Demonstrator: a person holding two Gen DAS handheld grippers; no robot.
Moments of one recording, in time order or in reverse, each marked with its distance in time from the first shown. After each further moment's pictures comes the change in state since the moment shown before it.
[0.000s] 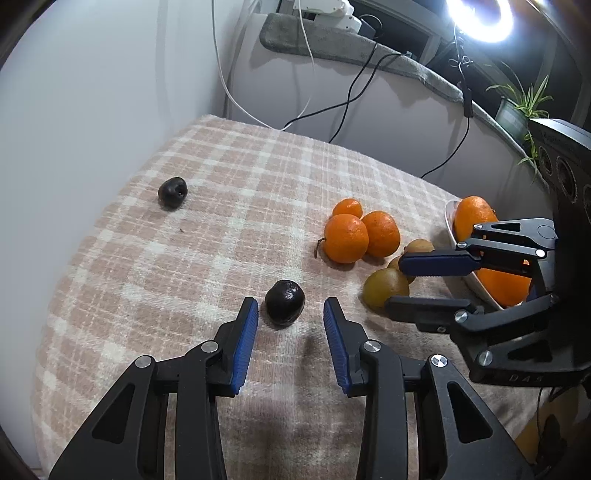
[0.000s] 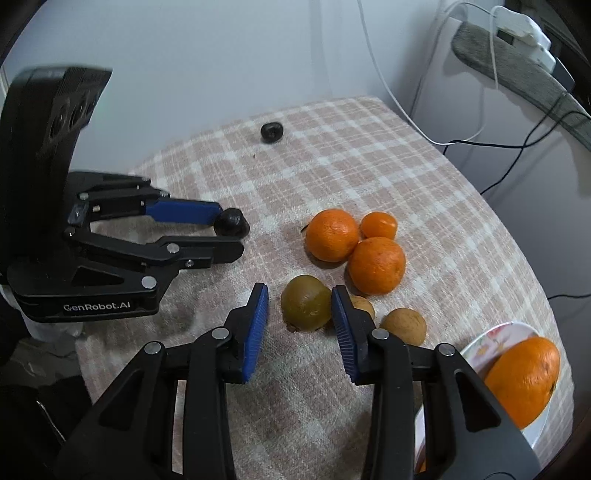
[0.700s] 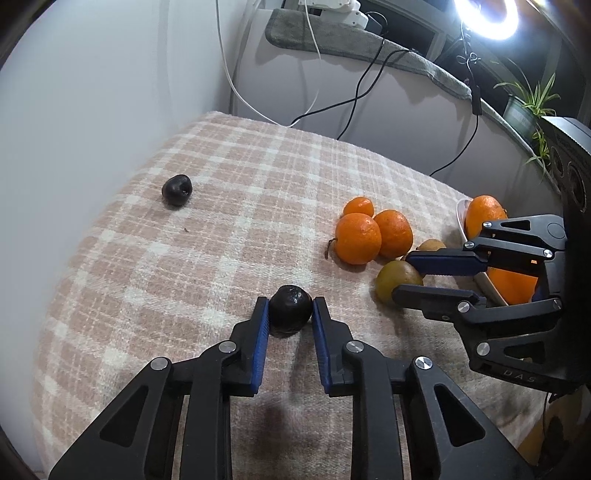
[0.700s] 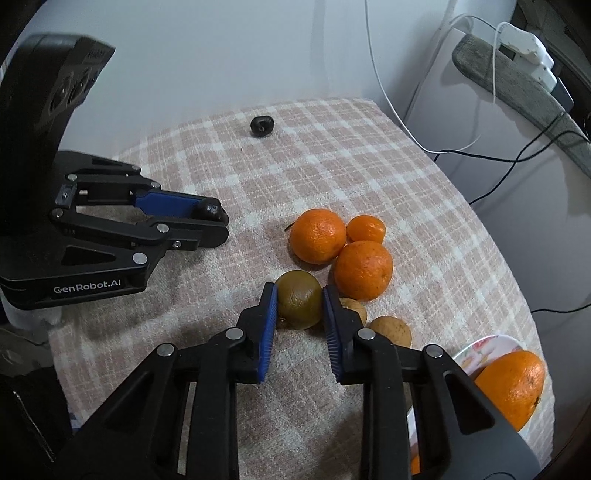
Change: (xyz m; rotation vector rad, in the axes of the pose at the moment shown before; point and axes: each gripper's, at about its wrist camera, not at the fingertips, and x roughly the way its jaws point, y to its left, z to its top) left arm 0.003 0.001 0.001 -0.007 0.004 0.026; right arm 0.003 -0.002 0.000 -0.038 -0.008 -0.057
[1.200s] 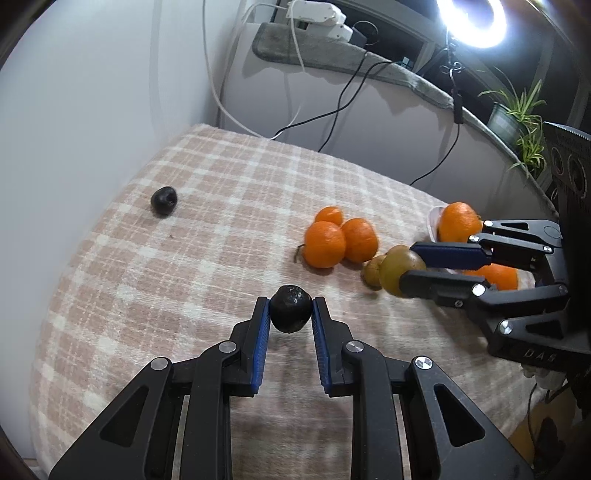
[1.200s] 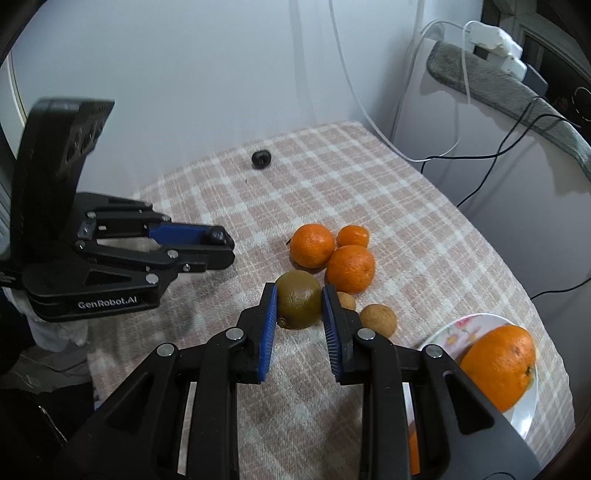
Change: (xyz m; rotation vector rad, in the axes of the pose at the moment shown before) left arm -0.019 -0.015 -0.001 0.003 -0.034 -0.046; right arm -0.042 -0.012 -0.010 0.091 -0.104 0.046
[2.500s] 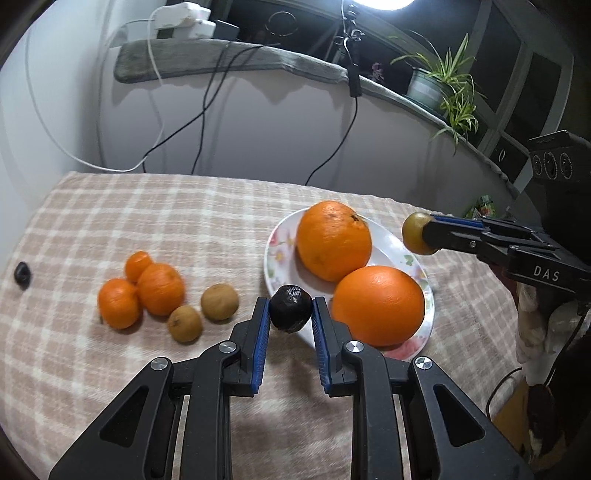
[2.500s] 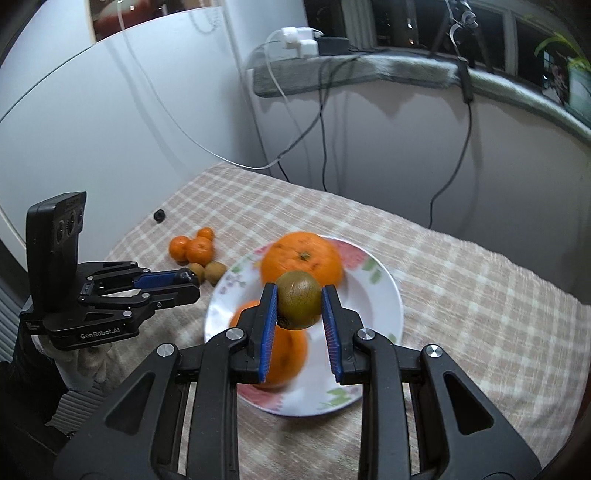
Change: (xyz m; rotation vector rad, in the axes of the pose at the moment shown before) left arm 0.034 -0.131 0.025 0.176 0.019 -0.194; right arm -0.116 -0.140 -0.102 0.419 -0.147 -0.109
